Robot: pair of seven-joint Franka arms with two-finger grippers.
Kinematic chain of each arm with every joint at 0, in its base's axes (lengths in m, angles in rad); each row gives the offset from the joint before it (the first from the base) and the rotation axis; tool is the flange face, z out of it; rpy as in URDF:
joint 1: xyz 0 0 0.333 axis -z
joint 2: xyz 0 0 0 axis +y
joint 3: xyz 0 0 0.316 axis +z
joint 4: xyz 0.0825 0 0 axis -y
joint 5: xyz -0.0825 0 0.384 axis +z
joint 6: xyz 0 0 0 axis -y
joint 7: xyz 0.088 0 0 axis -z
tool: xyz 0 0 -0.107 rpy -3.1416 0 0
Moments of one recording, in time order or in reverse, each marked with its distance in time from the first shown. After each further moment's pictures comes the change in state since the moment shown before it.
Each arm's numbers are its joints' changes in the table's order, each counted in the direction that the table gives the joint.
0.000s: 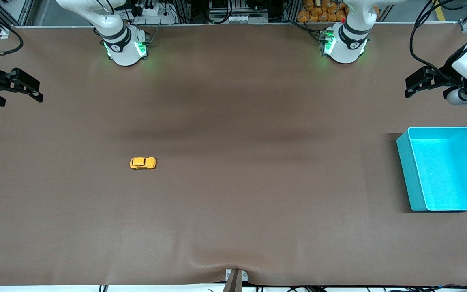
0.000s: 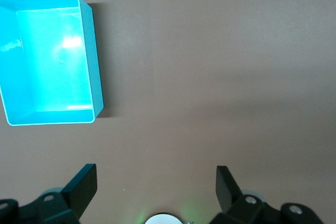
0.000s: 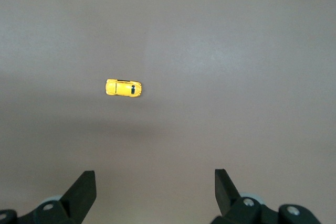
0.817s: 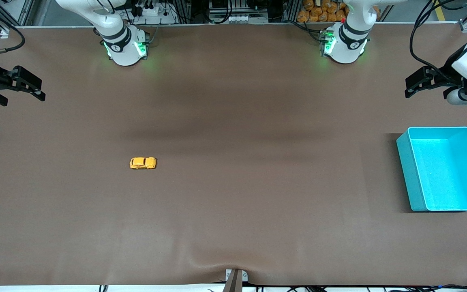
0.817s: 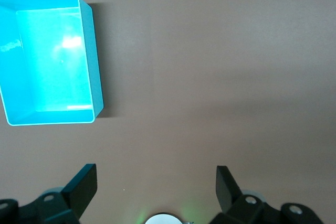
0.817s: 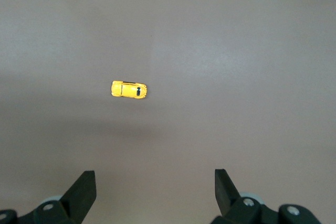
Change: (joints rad) left arm 0.000 0.000 0.000 0.000 0.000 0.000 0.000; right arm -0.014 0.000 0.001 0.012 0.010 -0.003 0.000
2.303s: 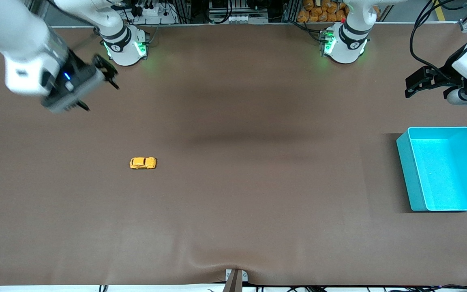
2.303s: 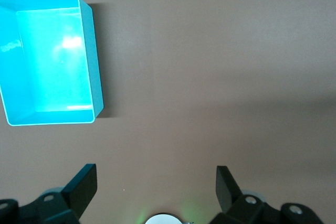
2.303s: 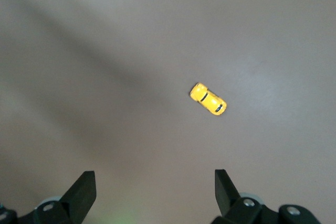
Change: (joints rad) left arm 0.000 0.000 0.000 0.001 0.000 0.000 0.000; right arm -0.257 0.130 0.015 0.016 0.100 0.001 -0.286
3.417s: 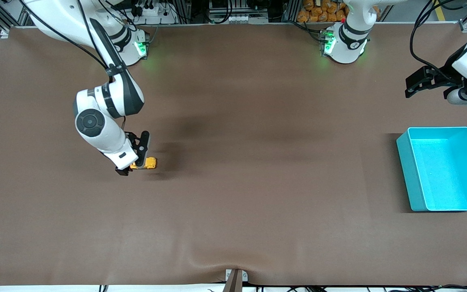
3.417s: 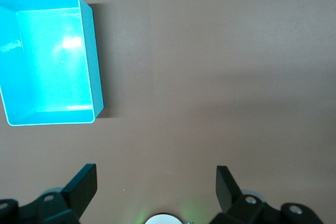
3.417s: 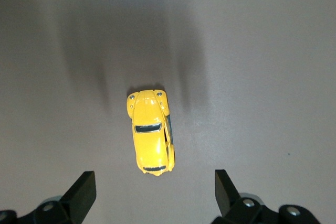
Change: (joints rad) left arm 0.000 0.000 0.000 0.000 0.000 0.000 0.000; right arm 0.018 0.297 -0.012 -0.453 -0.198 0.791 -0.766
